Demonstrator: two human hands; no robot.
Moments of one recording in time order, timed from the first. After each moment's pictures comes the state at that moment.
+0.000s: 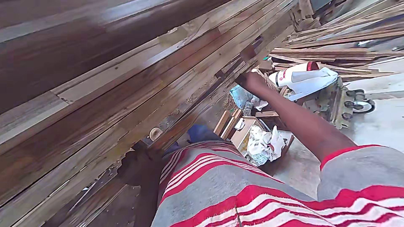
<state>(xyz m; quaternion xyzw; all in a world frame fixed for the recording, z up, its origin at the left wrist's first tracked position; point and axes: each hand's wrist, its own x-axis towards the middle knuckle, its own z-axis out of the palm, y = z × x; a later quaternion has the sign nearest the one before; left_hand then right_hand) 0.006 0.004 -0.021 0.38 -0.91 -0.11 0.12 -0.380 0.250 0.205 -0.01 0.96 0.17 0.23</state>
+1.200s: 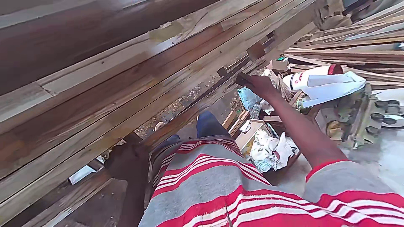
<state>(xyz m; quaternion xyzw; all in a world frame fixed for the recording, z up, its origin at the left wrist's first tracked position) -0.010 0.003 0.035 0.40 -0.90 -0.14 0.11 -0.402 0.322 0.183 -0.29 0.93 0.12 0.20</state>
